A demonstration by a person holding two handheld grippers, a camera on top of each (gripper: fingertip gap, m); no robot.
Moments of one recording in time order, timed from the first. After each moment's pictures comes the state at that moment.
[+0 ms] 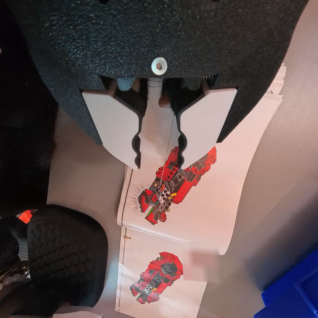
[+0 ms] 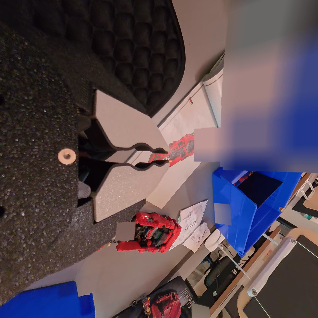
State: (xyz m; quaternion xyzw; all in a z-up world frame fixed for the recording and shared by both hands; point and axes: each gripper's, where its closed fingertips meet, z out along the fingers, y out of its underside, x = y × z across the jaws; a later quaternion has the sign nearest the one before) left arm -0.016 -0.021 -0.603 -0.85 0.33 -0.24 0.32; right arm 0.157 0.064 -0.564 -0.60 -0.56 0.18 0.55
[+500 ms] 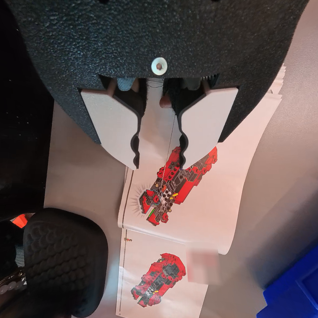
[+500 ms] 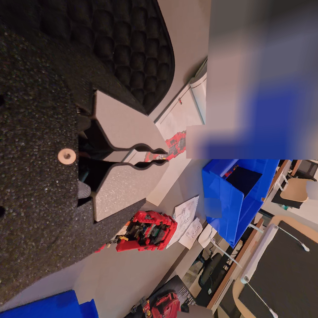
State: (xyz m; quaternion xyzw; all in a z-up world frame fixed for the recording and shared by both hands) left arm -0.015 -0.022 -0.604 -0.85 0.34 -0.22 0.33; right arm 0.164 0.065 -0.552 -0.59 -0.53 0.23 0.57
